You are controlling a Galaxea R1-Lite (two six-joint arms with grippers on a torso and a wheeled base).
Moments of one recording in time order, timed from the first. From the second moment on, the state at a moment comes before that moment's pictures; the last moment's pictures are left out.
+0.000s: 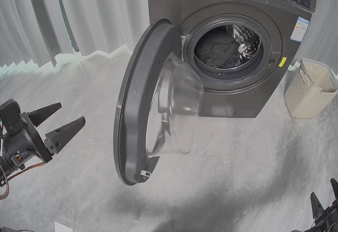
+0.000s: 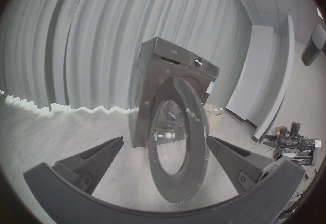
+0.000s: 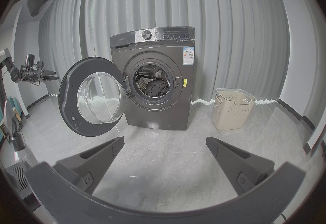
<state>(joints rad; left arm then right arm) -0.28 1.08 -0.41 -0.69 -0.29 -0.08 0.00 0.02 -0.02 0.01 0.04 0.00</state>
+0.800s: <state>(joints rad) -0.54 1.49 -0.52 -0.89 -0.10 -0.09 0.00 0.02 -0.02 0.01 0.04 -0.01</state>
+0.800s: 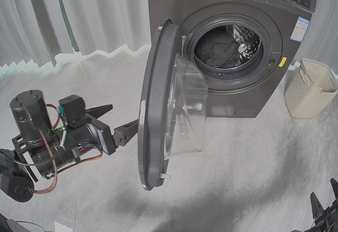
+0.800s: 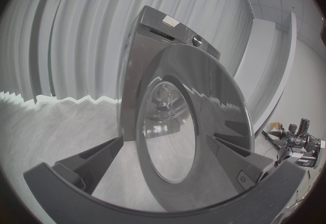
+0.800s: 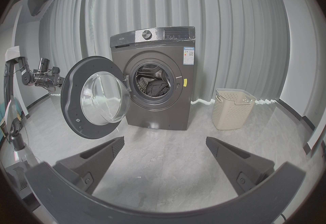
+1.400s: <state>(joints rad) -0.72 1.78 -0.84 -0.97 -0.05 -0.14 0.00 0.02 -0.02 0.01 0.04 -0.01</state>
